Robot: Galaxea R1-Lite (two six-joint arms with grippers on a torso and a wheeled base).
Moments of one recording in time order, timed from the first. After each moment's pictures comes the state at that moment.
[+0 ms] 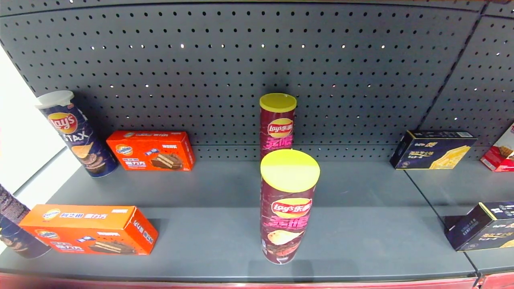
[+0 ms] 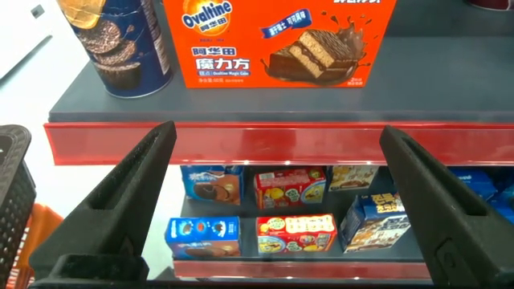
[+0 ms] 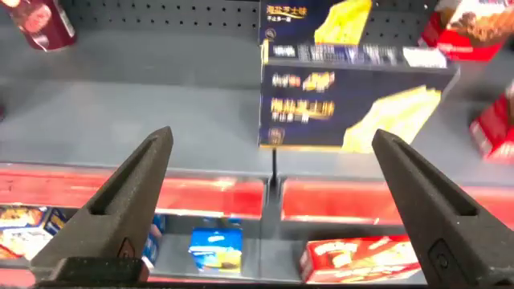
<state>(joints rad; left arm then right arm) 0.00 0.00 0.00 -0.01 0.00 -0.01 0.08 0.18 -0.14 -0.06 -0.05 -0.02</state>
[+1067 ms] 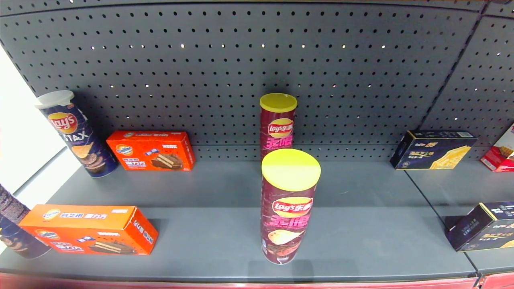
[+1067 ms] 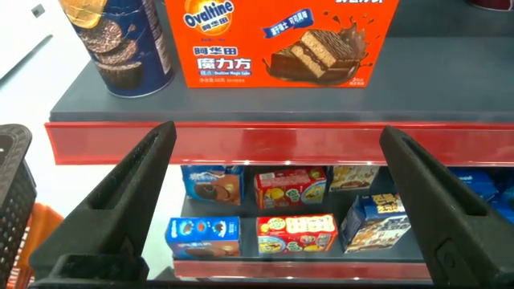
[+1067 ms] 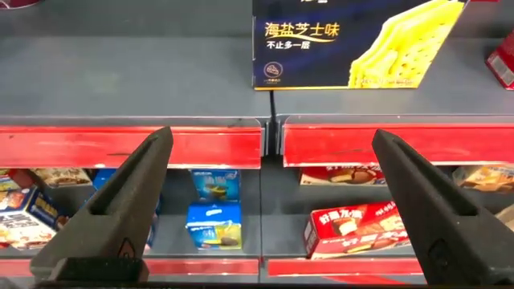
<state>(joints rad) 0.00 0.00 0.00 -0.01 0.01 -0.01 0.00 0.01 0.00 0.00 -0.02 0.00</state>
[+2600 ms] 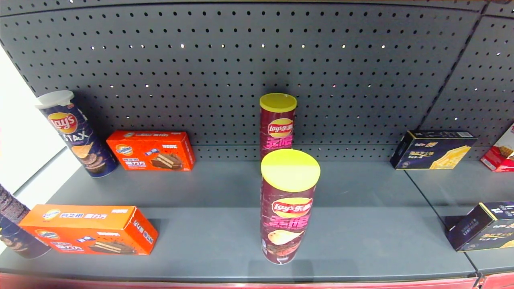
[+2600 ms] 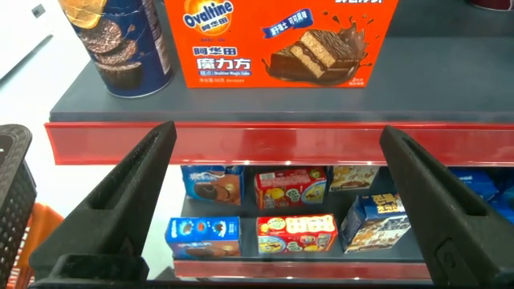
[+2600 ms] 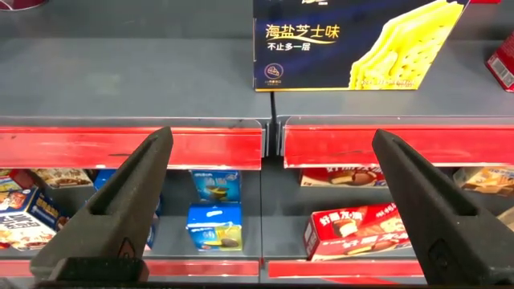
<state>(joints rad) 0.00 0.00 0.00 -0.01 0.01 -0.01 0.00 0.01 0.00 0.00 -0.01 0.00</state>
